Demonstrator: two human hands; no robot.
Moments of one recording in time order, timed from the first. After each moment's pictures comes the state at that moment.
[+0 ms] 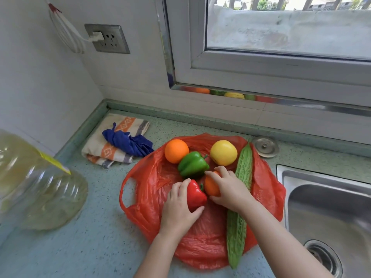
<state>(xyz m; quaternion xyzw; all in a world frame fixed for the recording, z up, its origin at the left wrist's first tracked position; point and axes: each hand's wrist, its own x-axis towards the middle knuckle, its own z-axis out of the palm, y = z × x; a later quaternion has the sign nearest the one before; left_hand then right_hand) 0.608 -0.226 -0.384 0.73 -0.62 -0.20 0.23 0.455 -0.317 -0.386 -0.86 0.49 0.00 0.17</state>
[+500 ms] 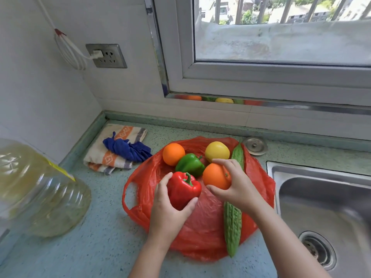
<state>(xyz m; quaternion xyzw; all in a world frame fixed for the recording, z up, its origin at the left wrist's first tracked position) 0.617 -0.197 -0.329 0.69 -0.54 -0.23 0.42 0.439 -0.277 -0.321 -0.74 0.49 -0.31 0.34</state>
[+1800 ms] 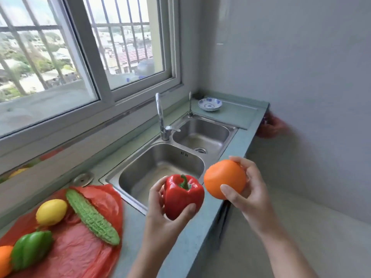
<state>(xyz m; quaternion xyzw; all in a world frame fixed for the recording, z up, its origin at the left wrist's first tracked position) 0.480 -0.030 -0.222 0.14 -0.70 -0.63 0.31 0.378 0.119 -0.183 -0.30 0.64 -0.70 0.06</state>
